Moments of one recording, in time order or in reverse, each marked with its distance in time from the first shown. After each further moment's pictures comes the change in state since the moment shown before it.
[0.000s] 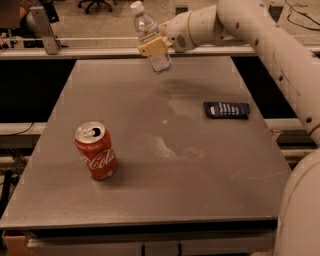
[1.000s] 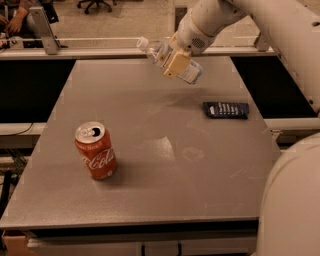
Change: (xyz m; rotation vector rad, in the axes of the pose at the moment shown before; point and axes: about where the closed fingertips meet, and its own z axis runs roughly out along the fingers) arm 0.055 0.035 -0.053 -0.197 0.501 -0.308
